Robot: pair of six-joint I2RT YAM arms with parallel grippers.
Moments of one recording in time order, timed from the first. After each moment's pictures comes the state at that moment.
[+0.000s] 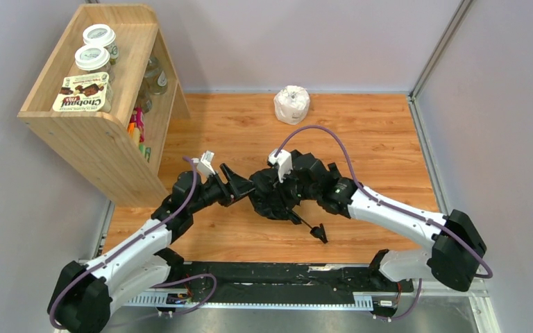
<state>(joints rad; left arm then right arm) -0.54 0.83 0.35 0.23 0.33 -1.12 0.85 1.32 0.89 -0.20 -0.27 0.16</state>
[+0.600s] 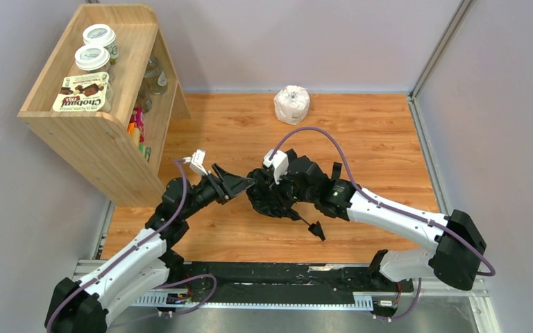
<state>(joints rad) -0.53 0.77 0.34 0.33 0.35 -1.10 0.96 1.29 0.92 -0.20 -0.10 0.09</state>
